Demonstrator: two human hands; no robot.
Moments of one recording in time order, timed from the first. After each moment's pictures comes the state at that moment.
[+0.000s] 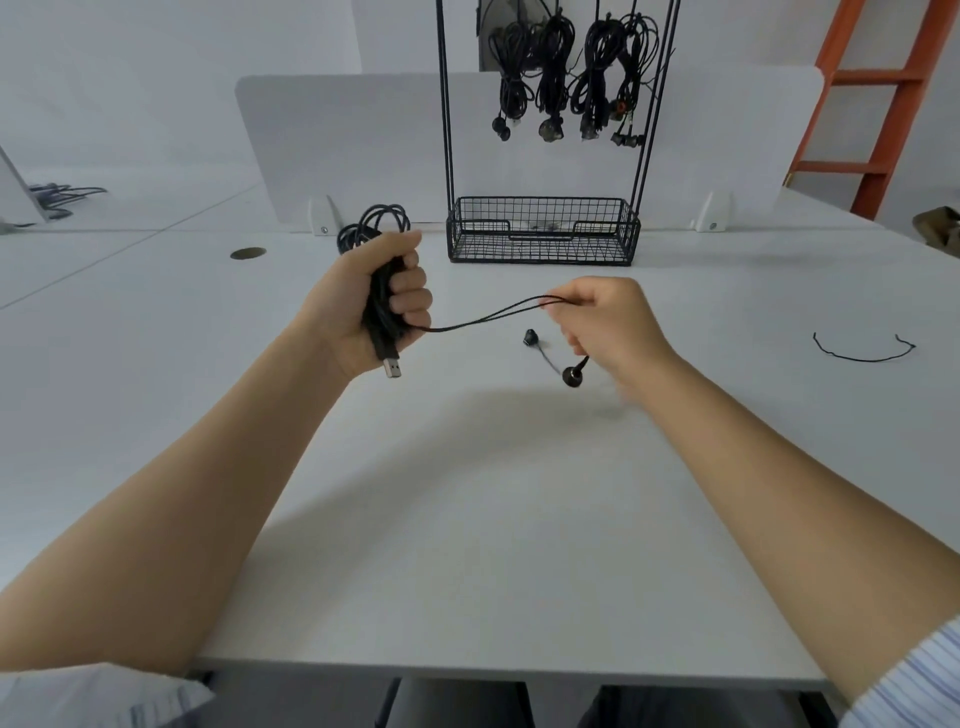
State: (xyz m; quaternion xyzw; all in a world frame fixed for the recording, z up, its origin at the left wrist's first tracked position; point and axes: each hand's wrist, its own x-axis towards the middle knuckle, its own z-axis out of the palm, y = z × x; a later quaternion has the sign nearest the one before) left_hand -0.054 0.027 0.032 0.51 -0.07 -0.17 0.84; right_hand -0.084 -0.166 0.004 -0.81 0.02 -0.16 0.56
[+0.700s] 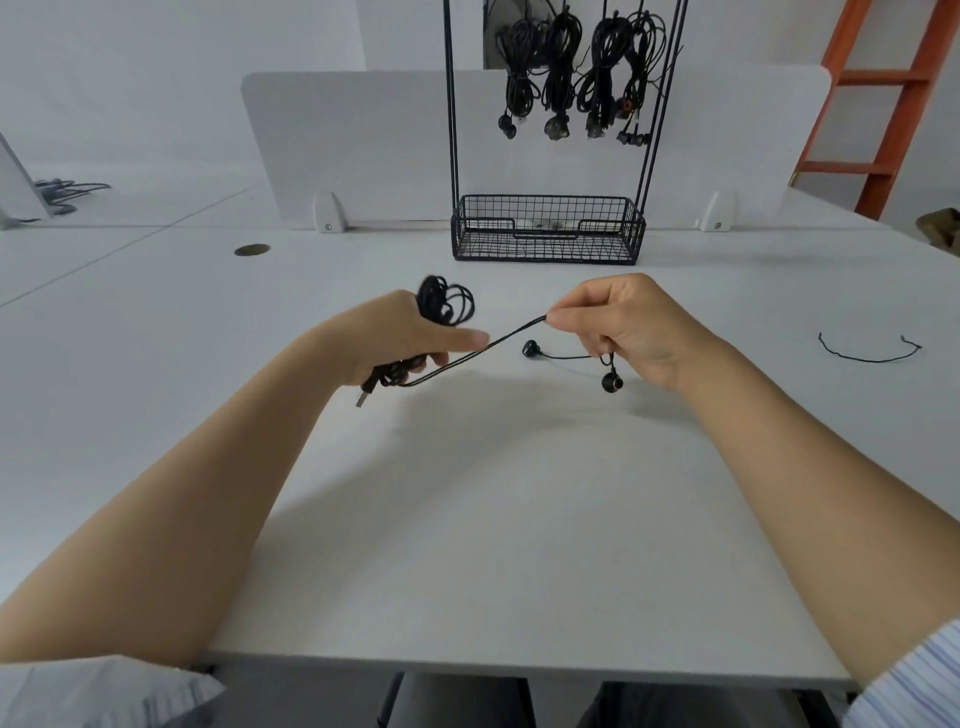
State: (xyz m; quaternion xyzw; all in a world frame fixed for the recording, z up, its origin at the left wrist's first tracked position) left_hand -0.052 0.026 0.022 0.91 -0.12 -0.13 0.38; right_hand -0.089 -0.187 0.012 -0.80 -0.07 -0.04 0.60
